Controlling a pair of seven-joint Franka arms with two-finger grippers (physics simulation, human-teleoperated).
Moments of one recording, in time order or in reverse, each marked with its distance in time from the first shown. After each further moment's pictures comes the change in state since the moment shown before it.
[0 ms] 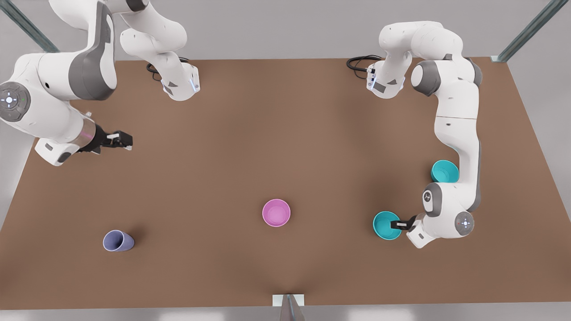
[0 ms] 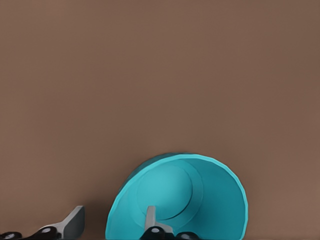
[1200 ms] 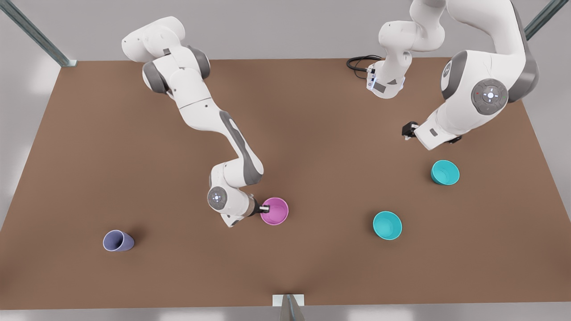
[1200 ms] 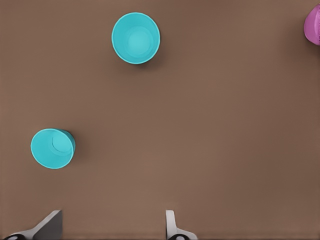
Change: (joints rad) left arm -0.185 -0.892 0.049 -0.375 0.140 -0.588 -0.113; right arm 0.408 0.817 -0.004 0.193 0.618 0.805 0.417
